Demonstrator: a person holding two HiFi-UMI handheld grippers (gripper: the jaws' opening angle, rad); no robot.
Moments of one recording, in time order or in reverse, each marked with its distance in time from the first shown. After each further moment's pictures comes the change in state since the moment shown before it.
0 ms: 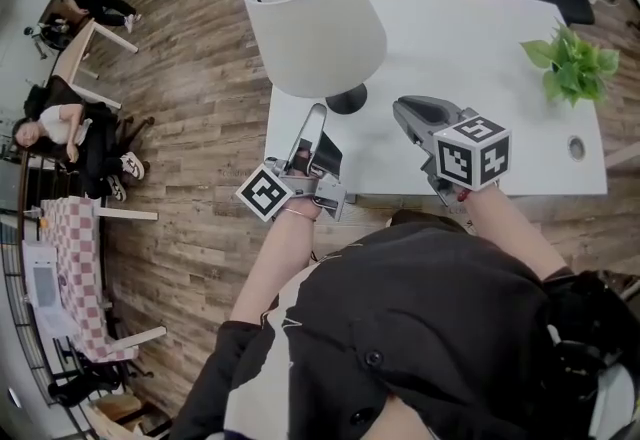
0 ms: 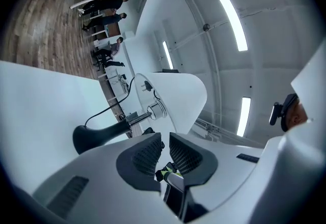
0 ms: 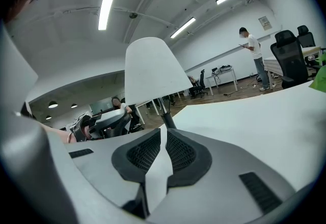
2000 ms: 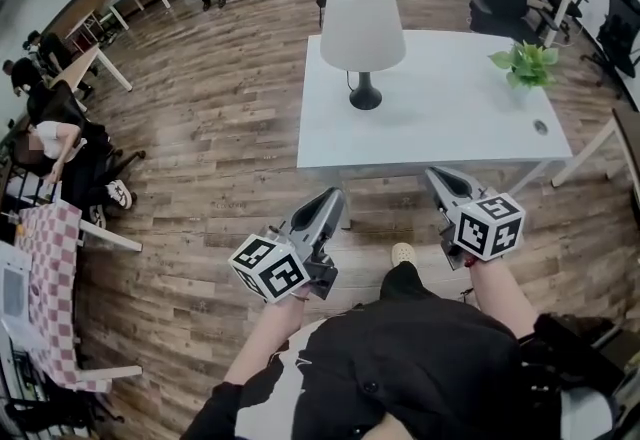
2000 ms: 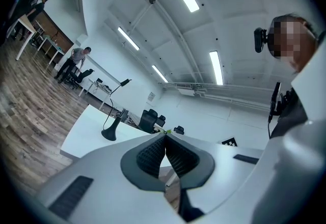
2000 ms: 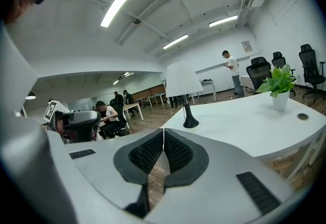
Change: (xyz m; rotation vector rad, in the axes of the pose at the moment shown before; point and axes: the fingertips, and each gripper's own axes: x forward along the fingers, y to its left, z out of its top) left arm -0.261 -0.151 -0.025 0.523 0.331 -0.014; right arm -0.133 0.209 -0.092 -0.017 -0.100 -0.262
